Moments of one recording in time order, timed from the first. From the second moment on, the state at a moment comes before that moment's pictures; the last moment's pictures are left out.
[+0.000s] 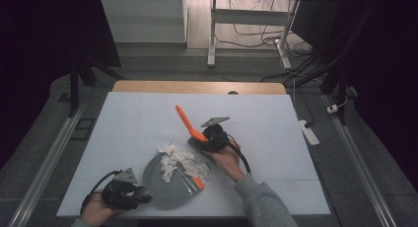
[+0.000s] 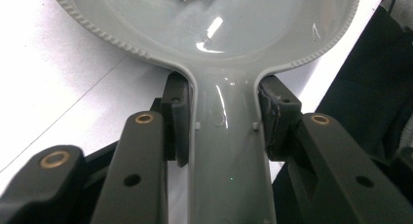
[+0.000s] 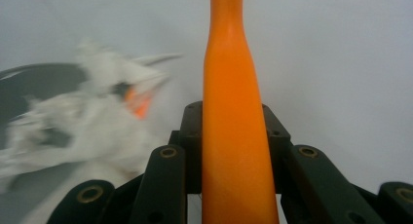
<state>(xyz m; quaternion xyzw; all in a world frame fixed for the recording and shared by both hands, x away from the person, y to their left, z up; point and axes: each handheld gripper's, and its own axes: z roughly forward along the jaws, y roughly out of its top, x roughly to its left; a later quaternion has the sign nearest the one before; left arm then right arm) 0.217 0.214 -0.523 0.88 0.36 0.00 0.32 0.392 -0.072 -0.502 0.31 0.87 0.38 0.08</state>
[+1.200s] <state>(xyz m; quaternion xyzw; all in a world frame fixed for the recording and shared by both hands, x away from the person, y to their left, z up) 0.212 0.222 -0.523 0.87 0.37 0.01 0.32 0.375 -0.085 -0.471 0.30 0.84 0.44 0.08</state>
